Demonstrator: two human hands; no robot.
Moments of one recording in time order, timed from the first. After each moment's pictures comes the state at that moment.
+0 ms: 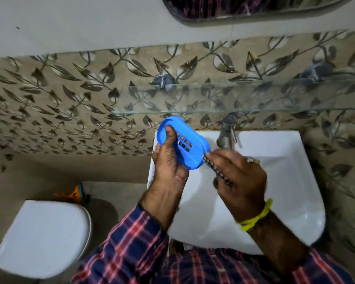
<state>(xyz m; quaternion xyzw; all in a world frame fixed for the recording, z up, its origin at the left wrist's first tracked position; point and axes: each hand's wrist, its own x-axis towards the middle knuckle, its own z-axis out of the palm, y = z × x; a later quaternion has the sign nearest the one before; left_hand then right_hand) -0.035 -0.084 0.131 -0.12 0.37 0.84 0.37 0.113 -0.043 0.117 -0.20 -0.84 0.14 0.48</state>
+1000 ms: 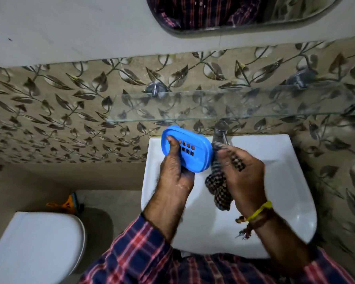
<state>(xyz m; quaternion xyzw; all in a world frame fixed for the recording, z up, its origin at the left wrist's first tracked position) -0.012 -0.072 0.134 -0.12 0.35 0.83 0.42 0.108 -0.035 0.141 -0.34 -0.57 0.60 0.45</state>
